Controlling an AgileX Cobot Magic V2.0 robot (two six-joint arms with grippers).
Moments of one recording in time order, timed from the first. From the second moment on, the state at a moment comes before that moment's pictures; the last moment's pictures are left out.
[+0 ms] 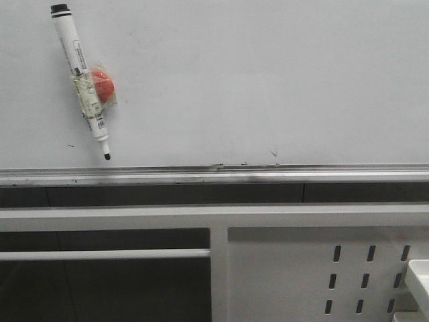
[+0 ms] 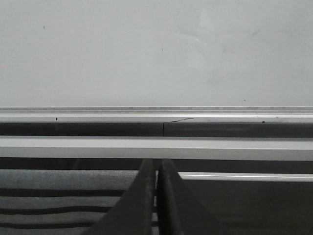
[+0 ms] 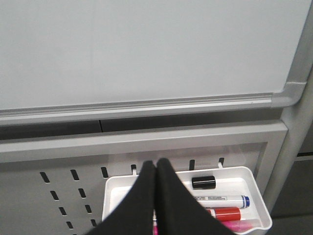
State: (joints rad) left arm 0.03 -0.01 0.00 -0.04 0.33 0.05; right arm -0.16 -0.01 0.01 0.04 0.33 -0.01
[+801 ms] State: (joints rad) left arm 0.03 -0.01 0.00 -0.06 0.07 0.05; right arm -0.16 -0.01 0.01 0.05 0.21 -0.01
